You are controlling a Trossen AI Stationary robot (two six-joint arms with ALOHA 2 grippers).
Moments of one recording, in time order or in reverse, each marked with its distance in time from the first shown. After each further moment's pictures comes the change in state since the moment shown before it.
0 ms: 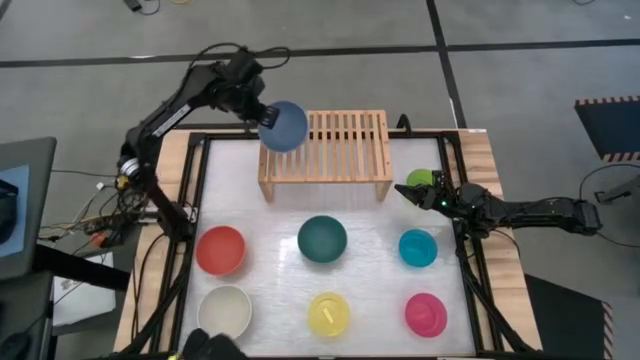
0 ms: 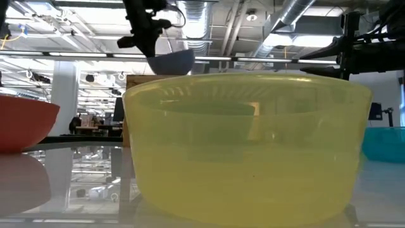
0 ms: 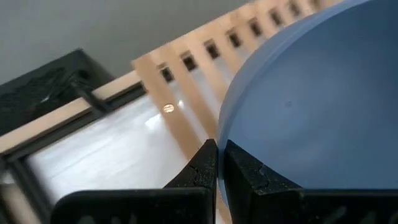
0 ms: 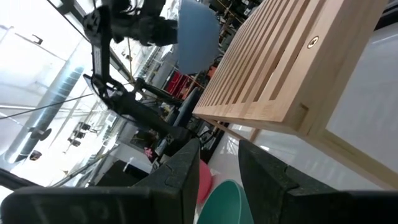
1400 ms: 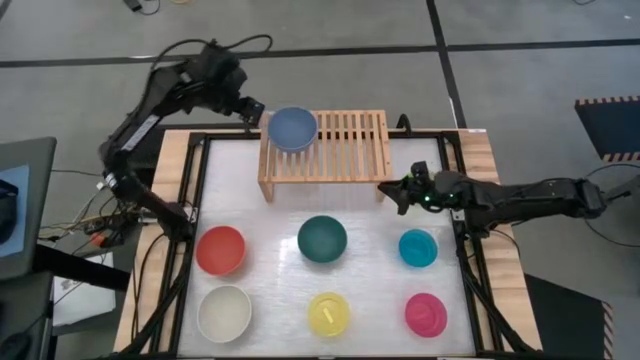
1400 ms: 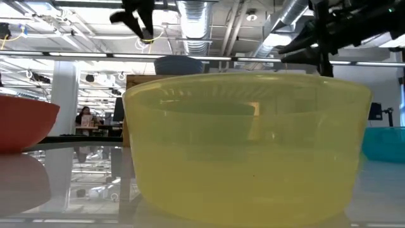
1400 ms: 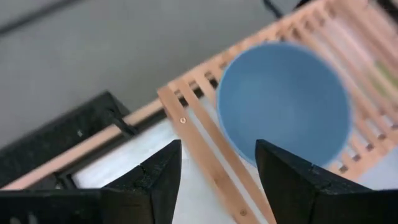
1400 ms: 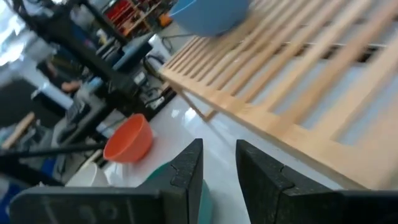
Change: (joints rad) left arm -0.090 -0.160 0.103 -0.045 -0.151 0.016; right arm 0.054 0.396 0.416 -0.324 0.021 -0.324
